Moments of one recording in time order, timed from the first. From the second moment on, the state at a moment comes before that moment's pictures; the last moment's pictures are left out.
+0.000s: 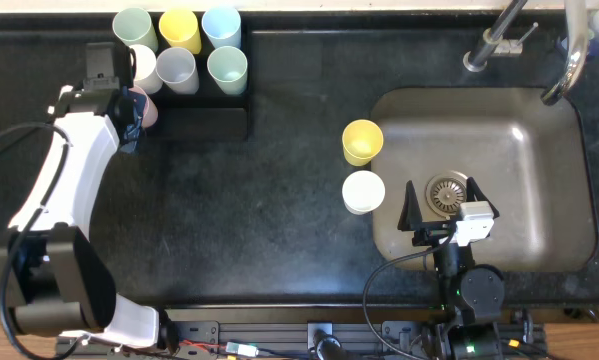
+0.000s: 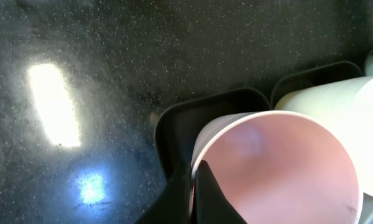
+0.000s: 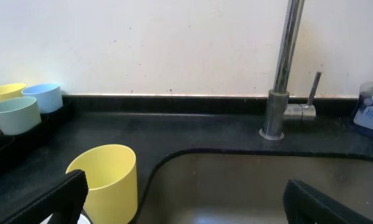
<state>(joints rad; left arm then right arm) 0.06 1.71 1.28 -0.74 -0.33 -1.25 0.14 0.01 0.02 -0.01 0.04 0.07</state>
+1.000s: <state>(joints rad) 0.06 1.48 1.27 -0.69 -0.41 -1.09 0.14 0.01 0.02 -0.01 0.04 0.07</state>
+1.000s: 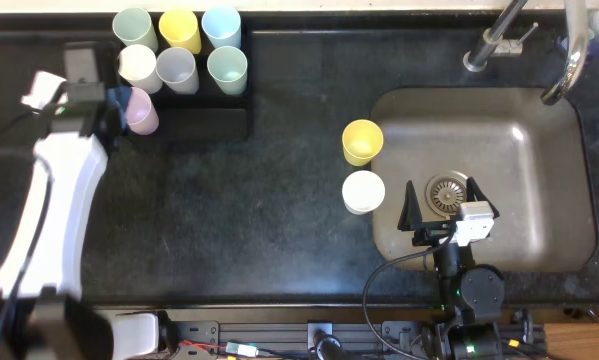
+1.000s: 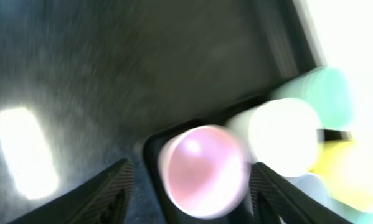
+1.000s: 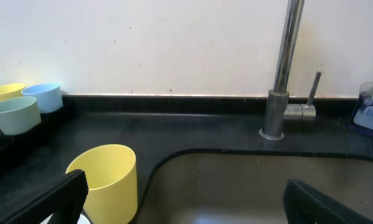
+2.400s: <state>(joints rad) -0.75 2.12 1.87 -0.95 -0.07 -0.59 0.14 0.01 0.02 -0.01 0.04 0.07</state>
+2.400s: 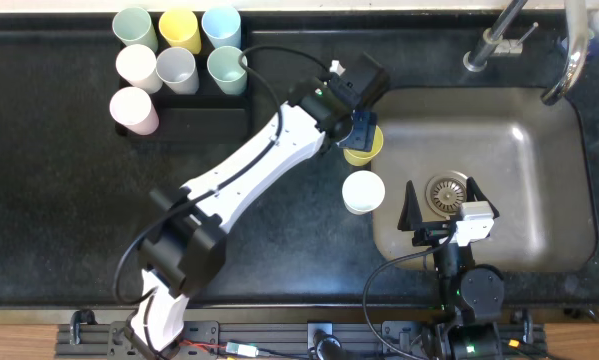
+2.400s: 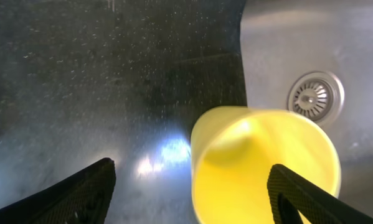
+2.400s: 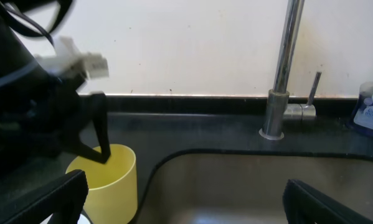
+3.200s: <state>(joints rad) -0.75 2.16 1.87 -0.89 -0.09 -0.60 0.14 0.01 0.02 -0.01 0.04 0.07</state>
